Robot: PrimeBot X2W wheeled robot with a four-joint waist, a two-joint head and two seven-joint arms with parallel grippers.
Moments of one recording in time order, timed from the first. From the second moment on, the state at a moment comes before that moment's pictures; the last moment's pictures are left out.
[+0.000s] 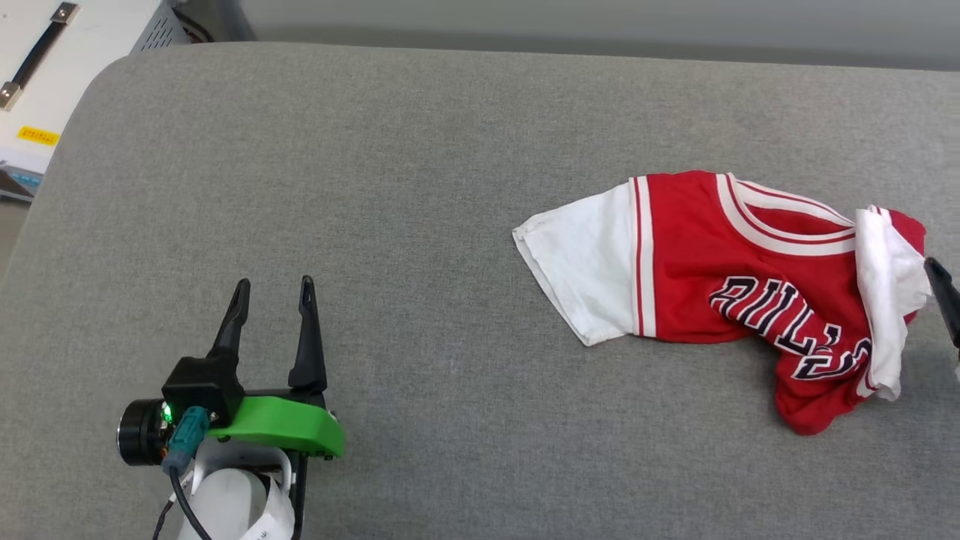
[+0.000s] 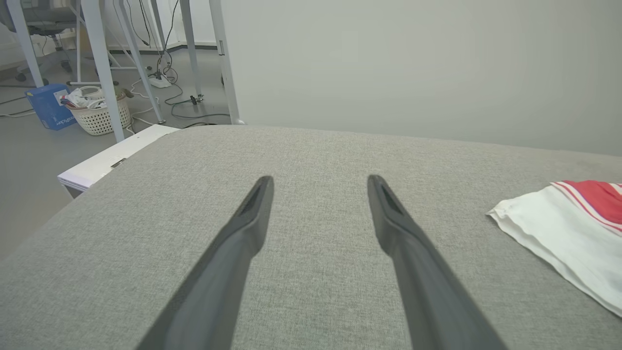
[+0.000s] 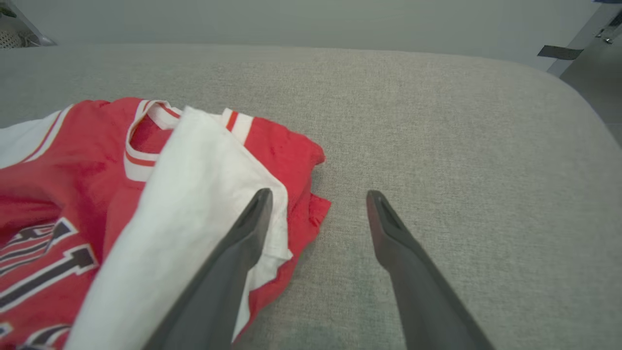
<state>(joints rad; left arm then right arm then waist) -0.13 0.06 -0.01 0.13 -0.13 -0.04 -0.26 -0.55 -0.77 0.68 0.70 1.02 0.13 -0.21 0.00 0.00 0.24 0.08</state>
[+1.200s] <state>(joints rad) -1.14 0.35 -0.91 0.48 -0.81 -0.13 0.71 -0.28 -0.23 0.14 0.02 0.18 0.13 -0.26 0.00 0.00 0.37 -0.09</state>
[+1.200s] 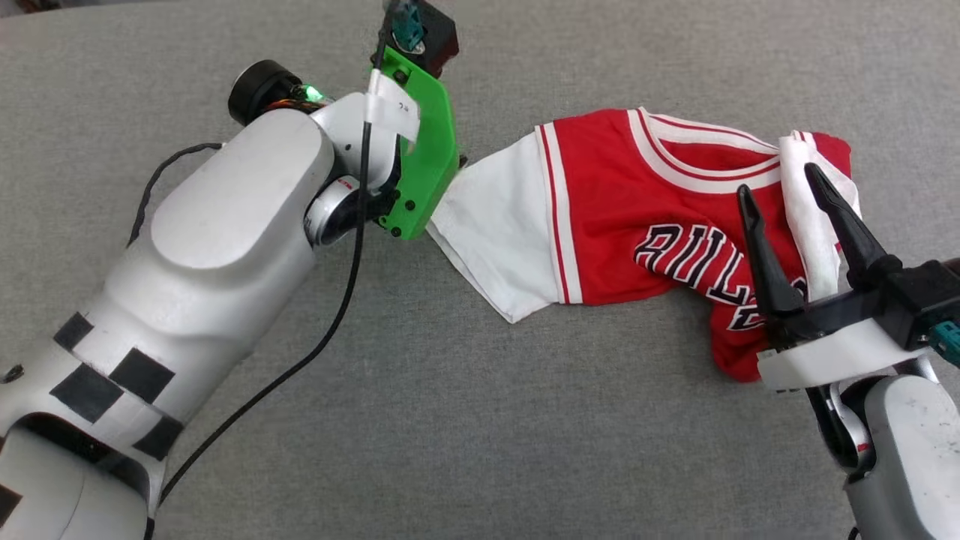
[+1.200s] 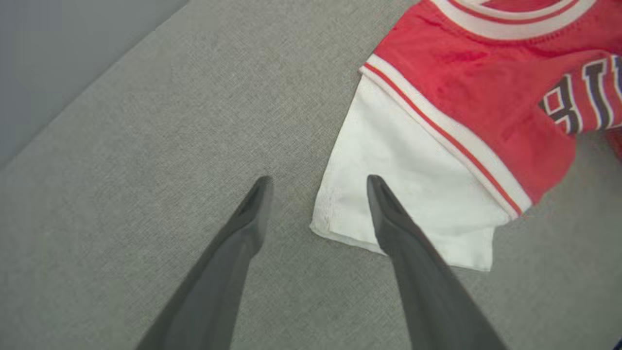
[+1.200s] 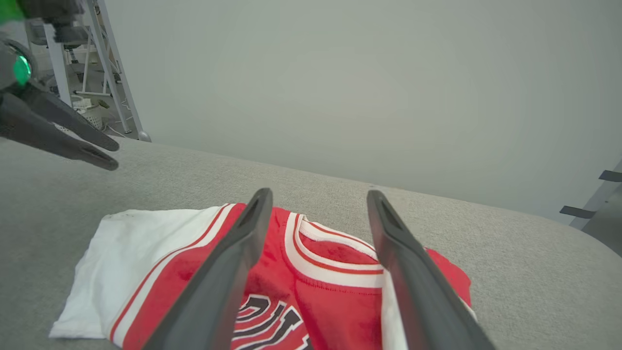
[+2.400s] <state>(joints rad) -1.11 0.69 -1.18 0.48 -1.14 -0.13 0.49 -0.23 -0.21 0.10 0.07 0.16 0.13 -0.26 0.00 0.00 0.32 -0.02</state>
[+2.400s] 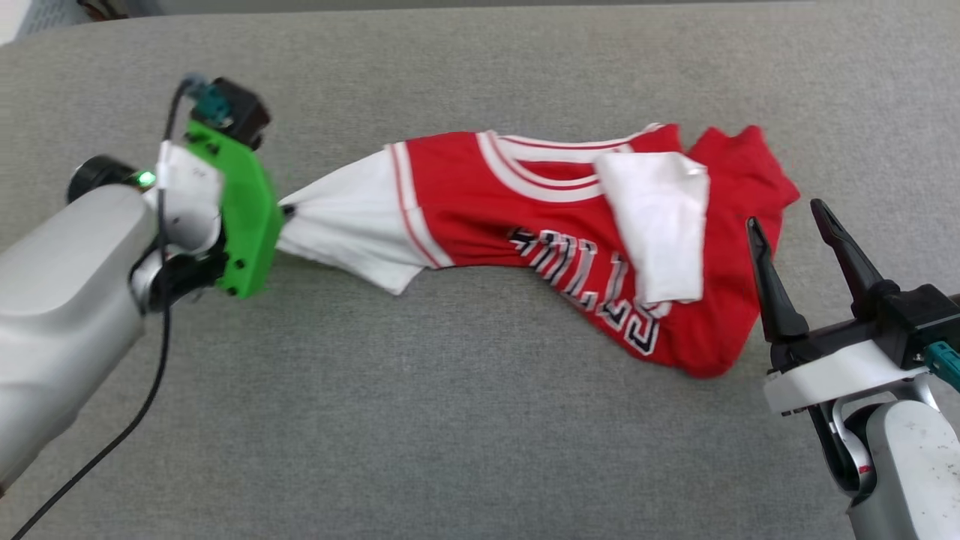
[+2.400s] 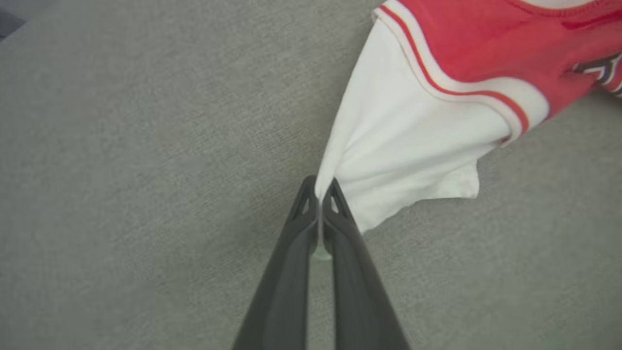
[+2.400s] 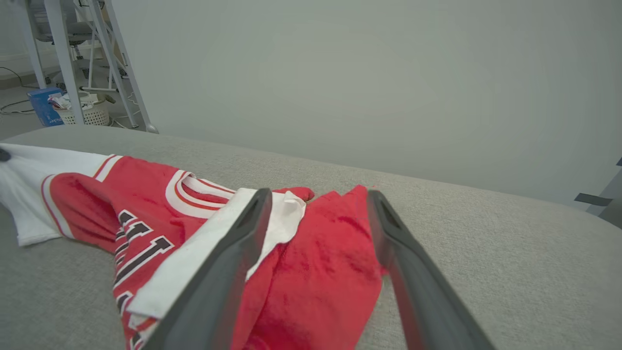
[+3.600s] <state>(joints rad) -0.52 0.63 -0.69 0.20 -0.76 0.32 -0.26 -0.36 -0.44 0.19 0.03 0.25 0.13 -0.17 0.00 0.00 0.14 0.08</state>
